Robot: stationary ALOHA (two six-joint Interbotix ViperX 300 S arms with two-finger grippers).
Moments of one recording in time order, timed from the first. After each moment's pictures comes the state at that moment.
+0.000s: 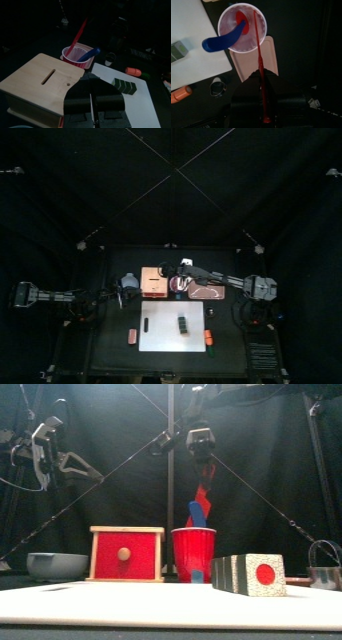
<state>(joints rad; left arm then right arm) 0.14 -0.64 1.27 -0.29 -0.56 0.00 -0.27 0.15 -0.23 -0.24 1.55 -0.03</state>
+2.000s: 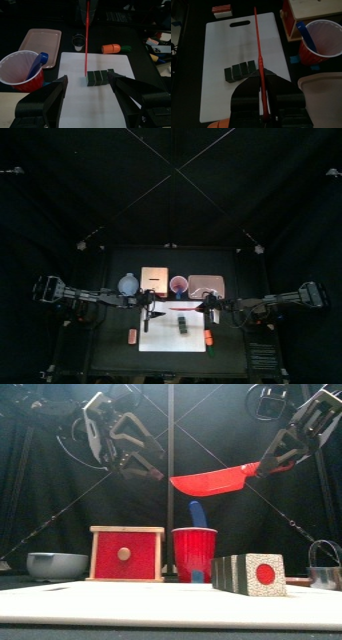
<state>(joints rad) -0.04 -0.21 0.78 -0.09 -0.19 0.00 0.08 -0.63 0.97 -0.31 0.21 0.47</state>
